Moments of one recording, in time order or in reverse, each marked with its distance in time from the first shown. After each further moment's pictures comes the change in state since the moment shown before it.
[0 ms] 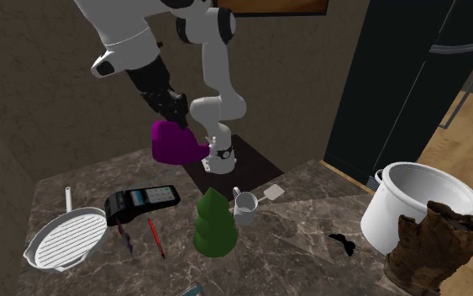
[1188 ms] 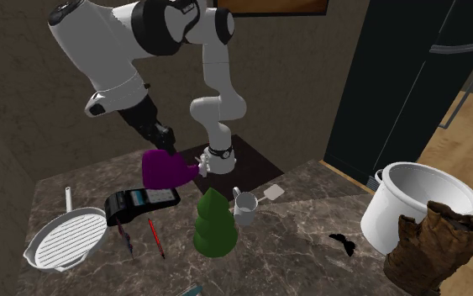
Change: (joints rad) arm -0.034 0.028 -0.056 -0.169 -0.028 0.183 -0.108
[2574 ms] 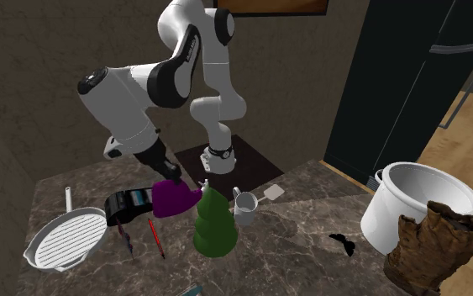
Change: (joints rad) arm -0.005 0.047 -0.015 -0.237 0.012 0.276 -0.051
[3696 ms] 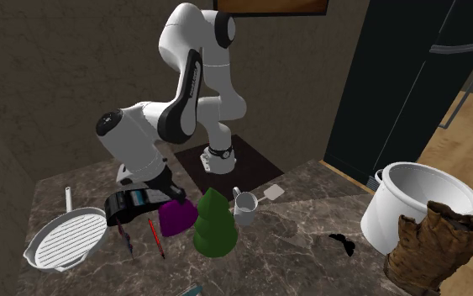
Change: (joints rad) arm 0.001 0.113 -0.014 -0.130 0.054 0.225 -0.072
